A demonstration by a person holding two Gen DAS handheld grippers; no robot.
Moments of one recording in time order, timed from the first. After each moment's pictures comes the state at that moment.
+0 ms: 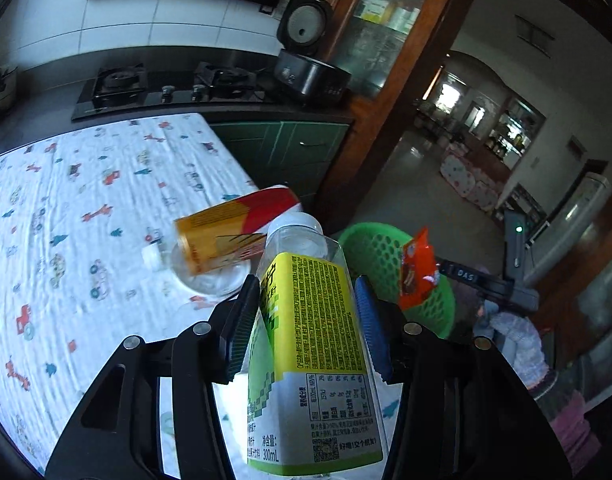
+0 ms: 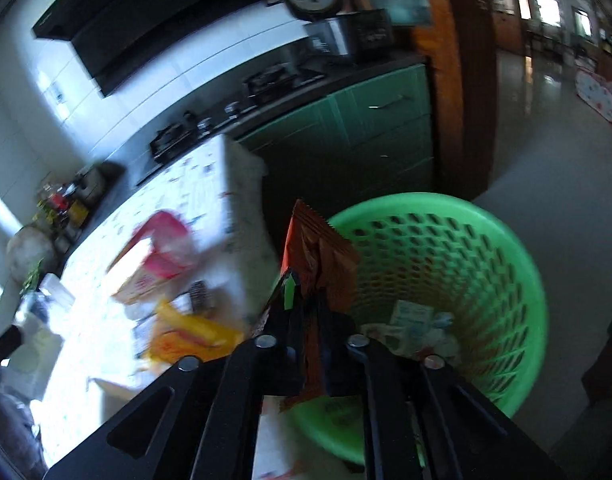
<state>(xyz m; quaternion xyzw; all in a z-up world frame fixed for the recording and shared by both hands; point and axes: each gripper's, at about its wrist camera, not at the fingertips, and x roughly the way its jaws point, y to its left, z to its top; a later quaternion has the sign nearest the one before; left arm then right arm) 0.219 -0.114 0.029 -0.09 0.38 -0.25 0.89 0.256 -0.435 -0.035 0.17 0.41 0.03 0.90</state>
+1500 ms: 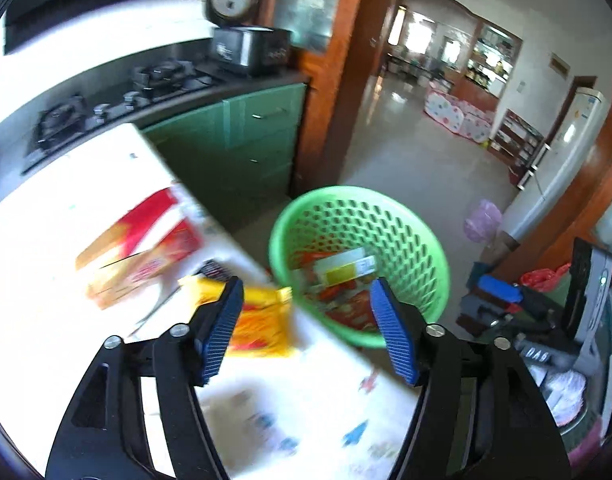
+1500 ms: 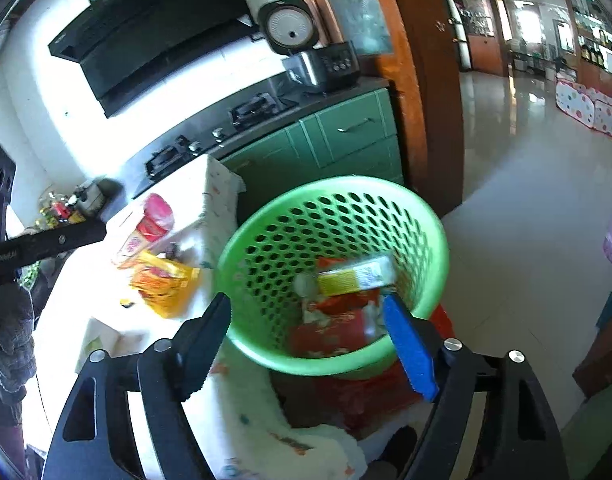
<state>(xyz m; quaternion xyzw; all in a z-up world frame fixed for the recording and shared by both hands) 0.225 -0.221 0.016 0.03 0.40 -0.27 0.87 0.130 -0.480 -0.043 0.16 0.34 0.02 0.92</state>
